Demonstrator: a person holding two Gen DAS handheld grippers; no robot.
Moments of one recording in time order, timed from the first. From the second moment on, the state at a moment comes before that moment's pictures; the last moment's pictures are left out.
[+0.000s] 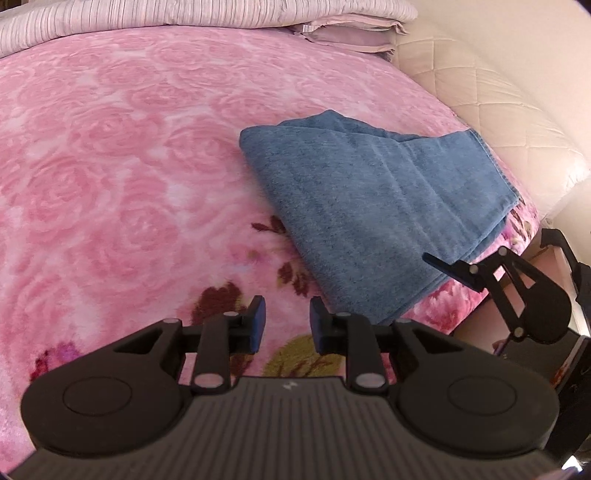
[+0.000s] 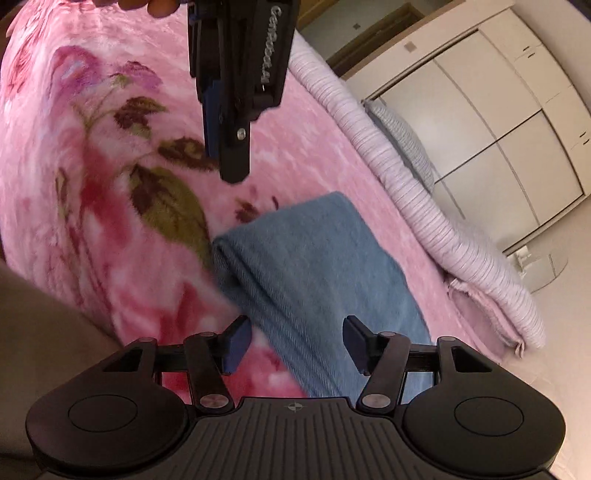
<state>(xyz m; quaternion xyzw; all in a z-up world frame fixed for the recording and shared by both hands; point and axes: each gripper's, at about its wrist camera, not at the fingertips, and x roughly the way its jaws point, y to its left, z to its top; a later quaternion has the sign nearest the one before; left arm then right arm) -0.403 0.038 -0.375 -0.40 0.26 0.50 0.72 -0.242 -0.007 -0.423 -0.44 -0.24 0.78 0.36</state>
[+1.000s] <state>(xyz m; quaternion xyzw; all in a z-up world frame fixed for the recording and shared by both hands) -0.201 0.167 -0.336 -0.30 0.24 0.36 0.85 0.132 0.156 -0.360 0.18 0.51 0.61 0.58</state>
